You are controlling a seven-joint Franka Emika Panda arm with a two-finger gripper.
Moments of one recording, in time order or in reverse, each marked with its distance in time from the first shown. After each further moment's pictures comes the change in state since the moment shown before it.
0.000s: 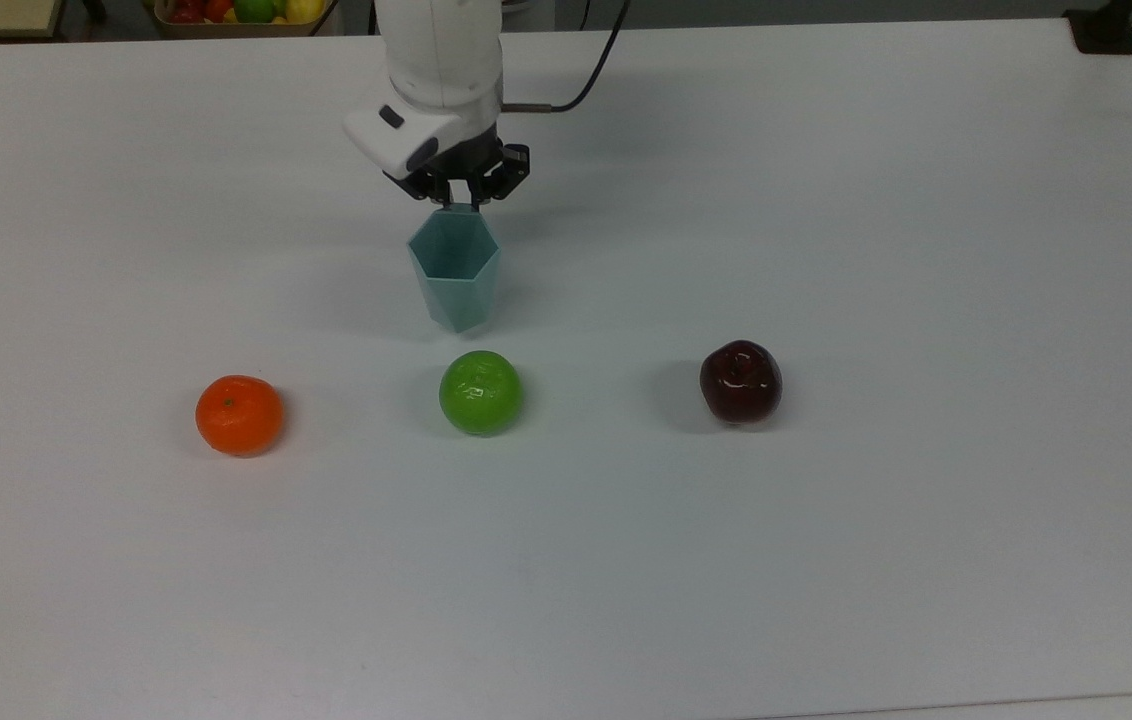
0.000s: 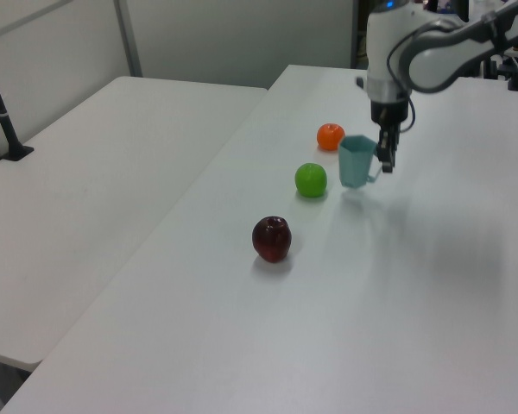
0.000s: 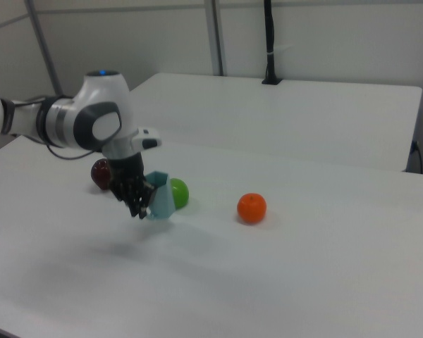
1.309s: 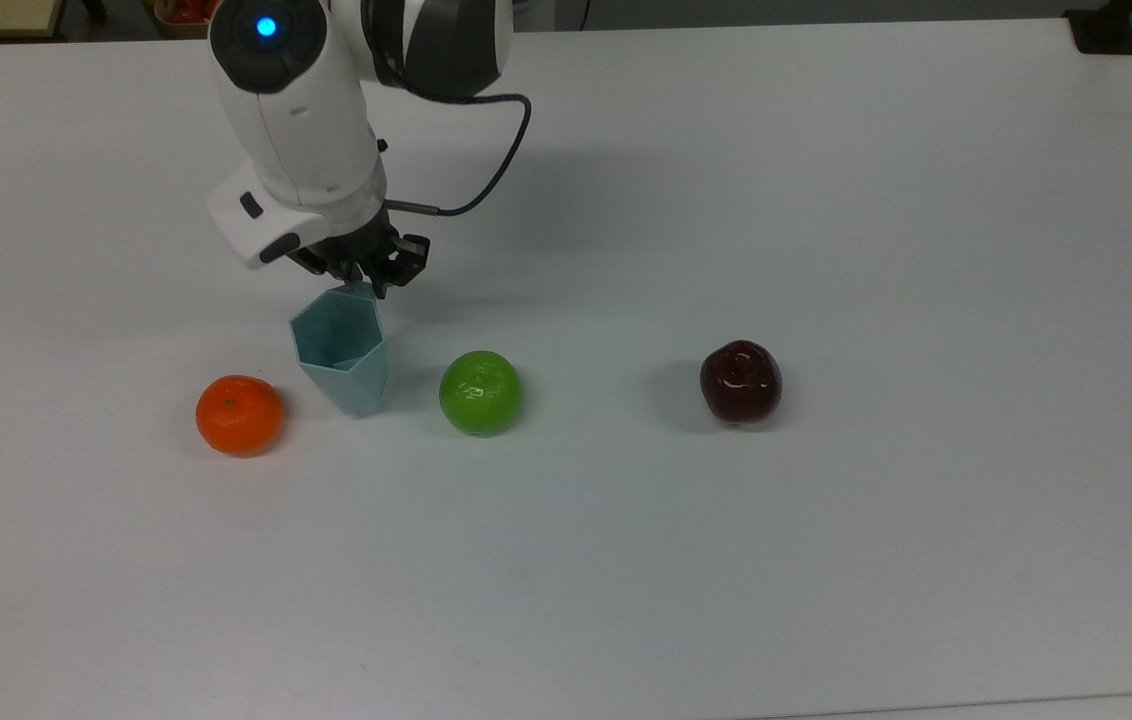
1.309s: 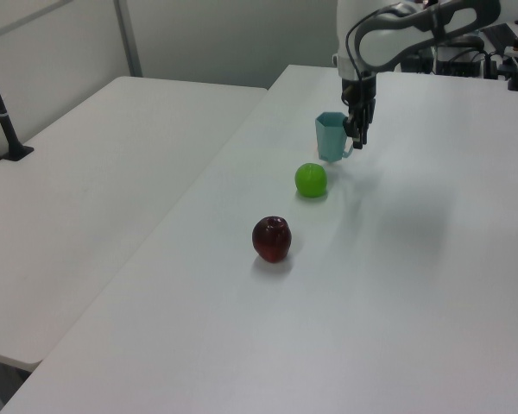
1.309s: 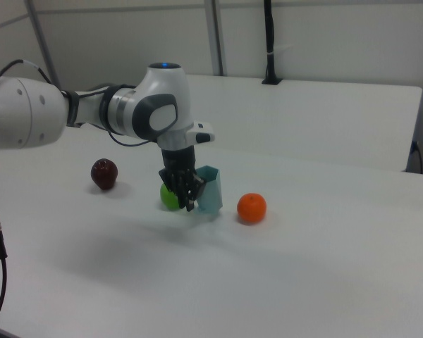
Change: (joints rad) arm -0.092 0.300 -0.058 0.397 0.059 -0.119 0.000
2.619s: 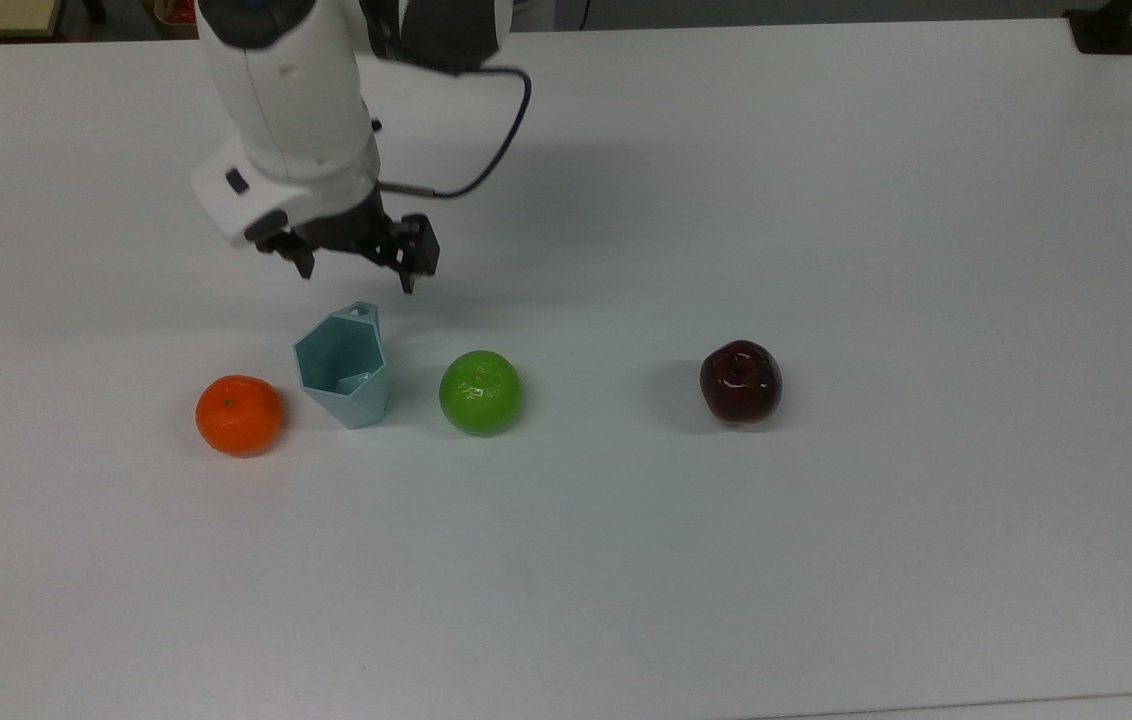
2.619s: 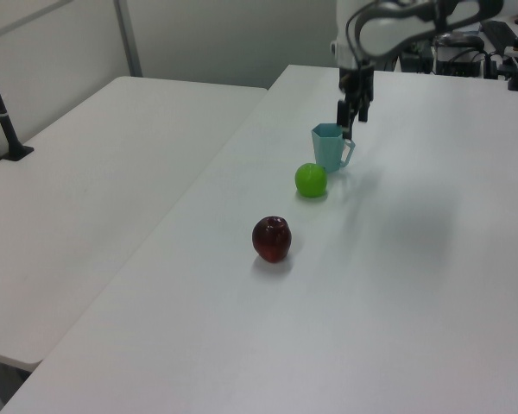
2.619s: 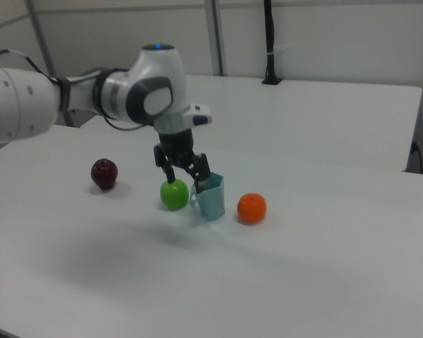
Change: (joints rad) arm 0.000 -0.043 0.000 0.035 0.000 -0.016 0.004
